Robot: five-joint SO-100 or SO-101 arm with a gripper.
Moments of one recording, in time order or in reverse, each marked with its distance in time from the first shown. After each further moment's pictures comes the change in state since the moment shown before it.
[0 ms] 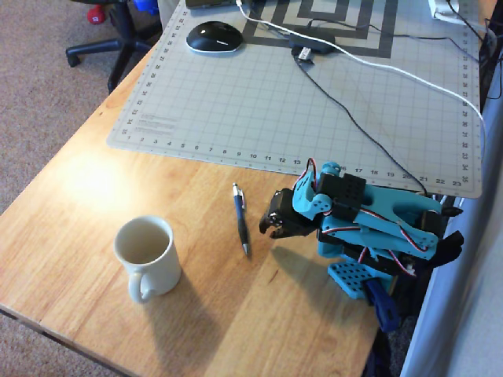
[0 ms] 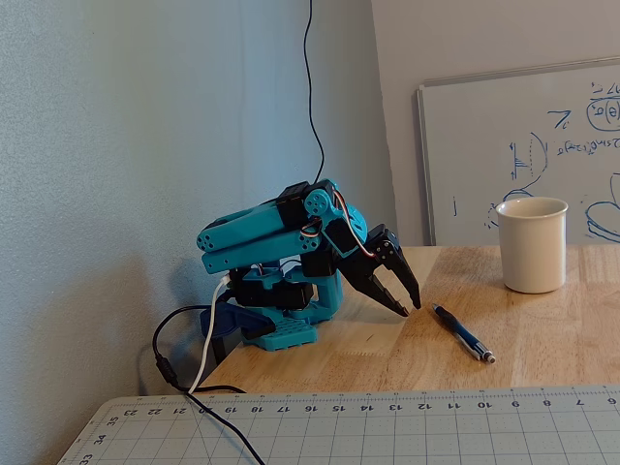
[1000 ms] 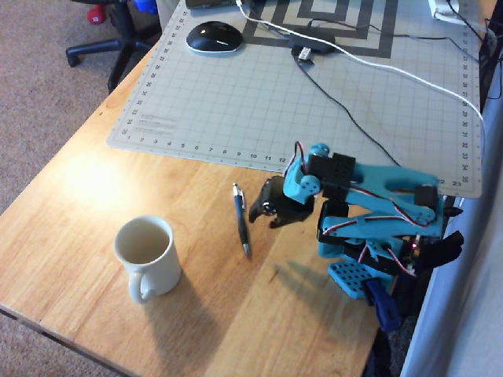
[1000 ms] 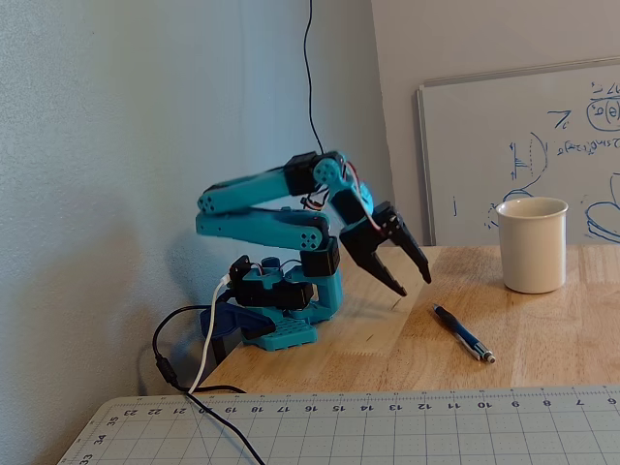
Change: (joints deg) arm -1.0 -29.0 -22.3 0.1 -5.4
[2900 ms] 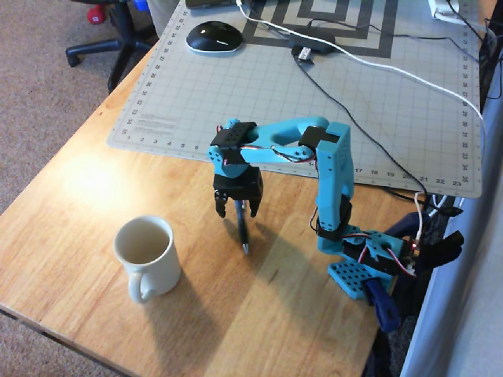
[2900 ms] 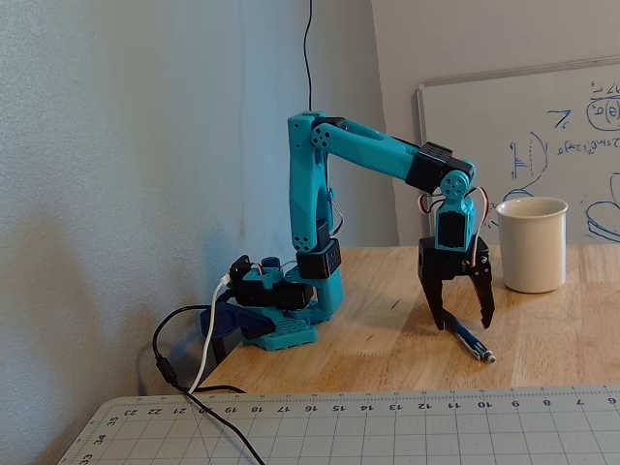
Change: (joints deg) arm 11.1 -76.8 -45.7 0.3 -12.0
